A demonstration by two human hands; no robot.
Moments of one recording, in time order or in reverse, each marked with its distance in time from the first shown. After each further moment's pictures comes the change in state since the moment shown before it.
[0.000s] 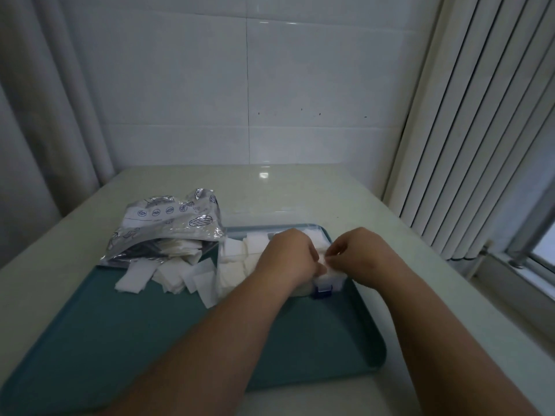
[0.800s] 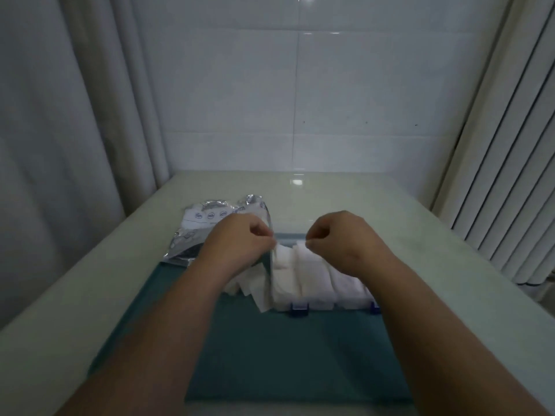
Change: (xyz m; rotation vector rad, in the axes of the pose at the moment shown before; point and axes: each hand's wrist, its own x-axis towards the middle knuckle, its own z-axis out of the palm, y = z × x) left_hand -0.034 -0.116 -0.084 -0.310 0.346 -0.101; right_hand -0.001 -0.099 0.011 0.082 0.024 -0.338
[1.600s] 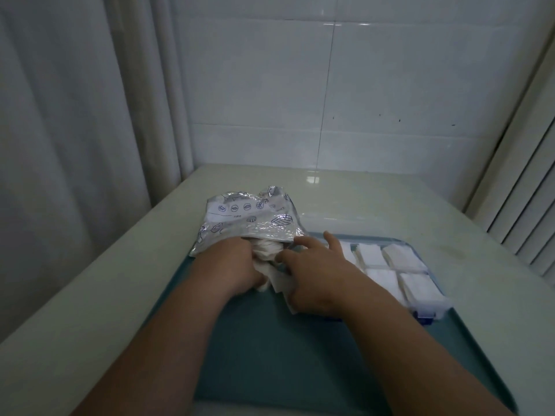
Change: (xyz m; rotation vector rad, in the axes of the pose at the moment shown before) left_hand -0.006 -0.055 -0.022 0.586 -0.113 -0.104; right_hand 0.005 -0.044 0.075 -0.529 -0.197 -0.379
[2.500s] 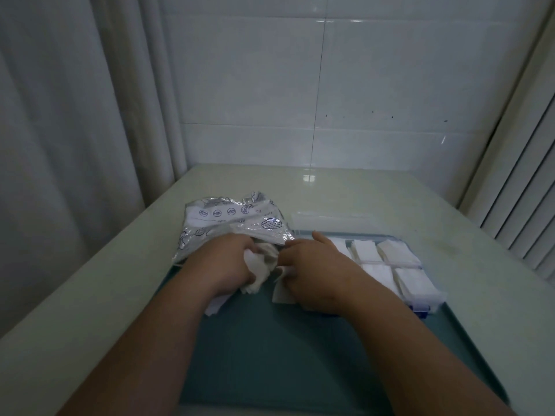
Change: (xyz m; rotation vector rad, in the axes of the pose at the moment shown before) left_hand 0.003 -0.004 0.000 -0.156 0.012 0.086; right_hand 0.001 0.010 0.000 0.145 0.085 -0.071
